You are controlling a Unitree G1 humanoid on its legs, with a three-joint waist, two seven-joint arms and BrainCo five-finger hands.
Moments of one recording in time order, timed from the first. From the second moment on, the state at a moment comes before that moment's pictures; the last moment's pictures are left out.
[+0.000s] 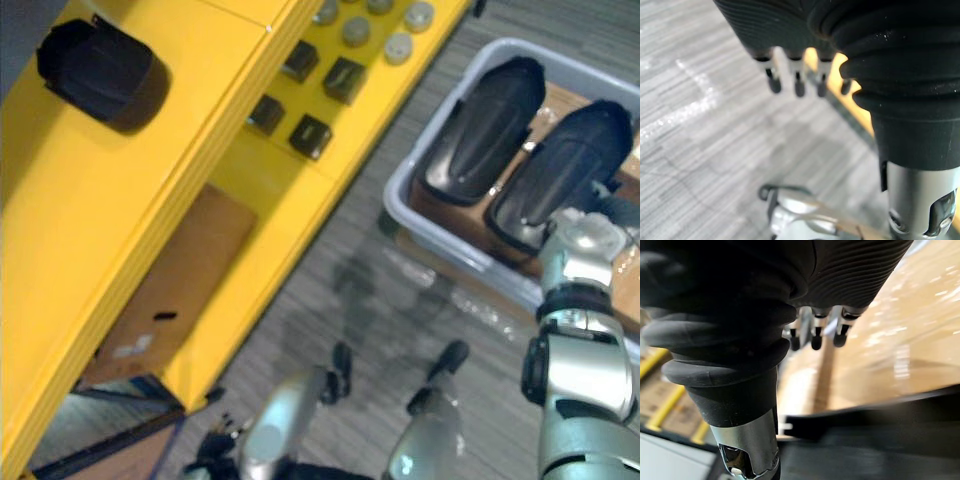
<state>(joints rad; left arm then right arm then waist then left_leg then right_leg) 0.13 0.09 -0.17 0.95 -0.47 -0.19 0.10 -0.90 -0.69 -0.20 1.11 0.33 0.08 -0.72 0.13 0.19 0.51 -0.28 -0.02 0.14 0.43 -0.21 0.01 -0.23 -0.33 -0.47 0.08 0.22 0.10</state>
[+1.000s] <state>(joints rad) 0.15 0.10 -0.22 0.85 -0.51 -0.26 0.11 -0.95 -0.87 -0.11 1.31 -0.22 0.46 -0.37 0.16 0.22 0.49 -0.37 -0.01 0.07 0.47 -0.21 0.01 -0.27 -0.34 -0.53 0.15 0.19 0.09</state>
